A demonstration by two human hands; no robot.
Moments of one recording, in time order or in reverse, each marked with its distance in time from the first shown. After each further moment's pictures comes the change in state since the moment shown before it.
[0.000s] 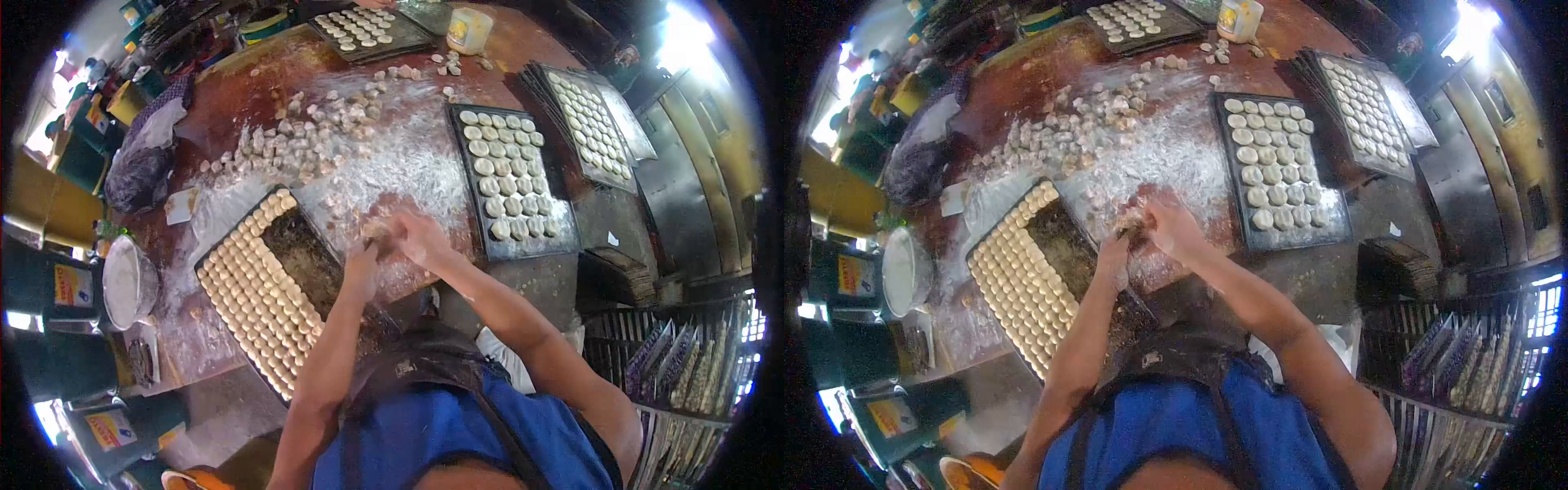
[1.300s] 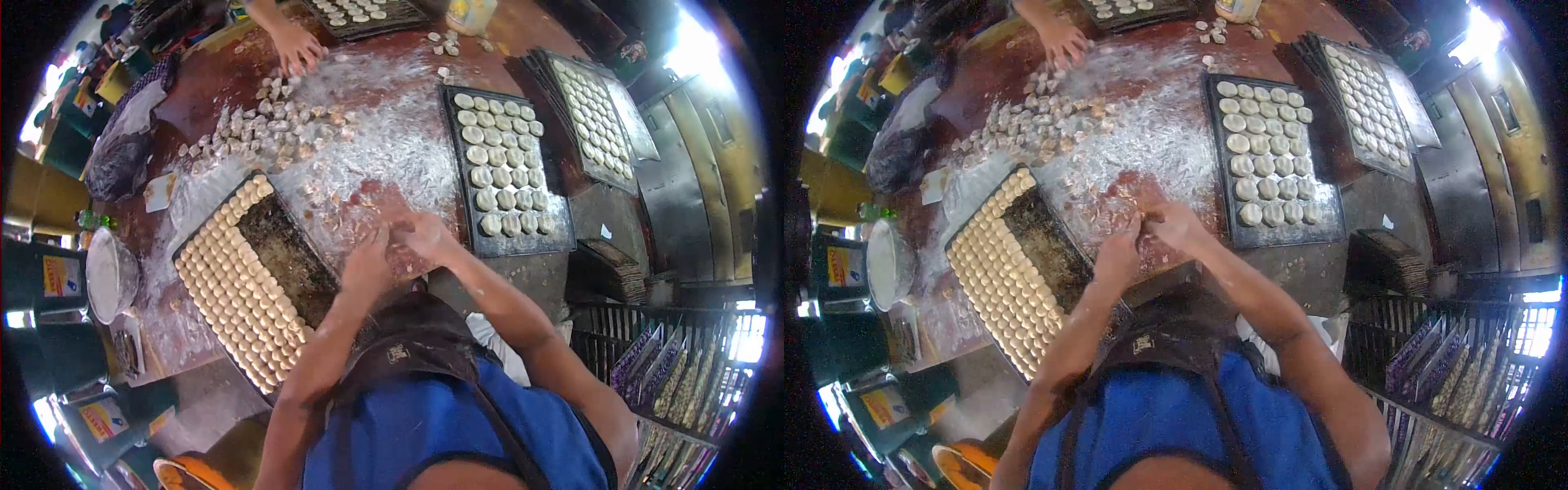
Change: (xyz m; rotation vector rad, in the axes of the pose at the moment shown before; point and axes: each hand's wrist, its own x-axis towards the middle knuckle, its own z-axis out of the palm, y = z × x) left_hand -0.032 -0.006 0.040 1.470 -0.126 0.643; right_hand -0.007 0.015 -0.038 0.456 -0.292 0.462
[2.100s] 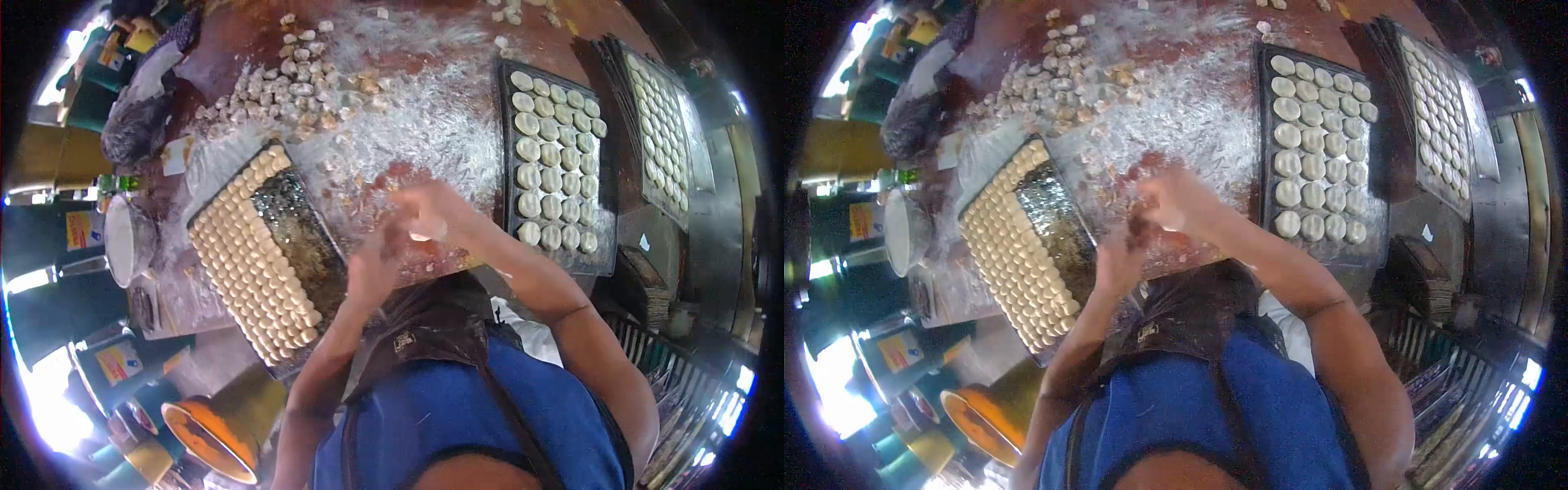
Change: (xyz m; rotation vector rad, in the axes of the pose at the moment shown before) left_hand -0.009 0.003 -0.014 -0.253 0.122 -0.277; right_hand 0.068 -0.016 -0.025 -0.686 -0.277 -0.489
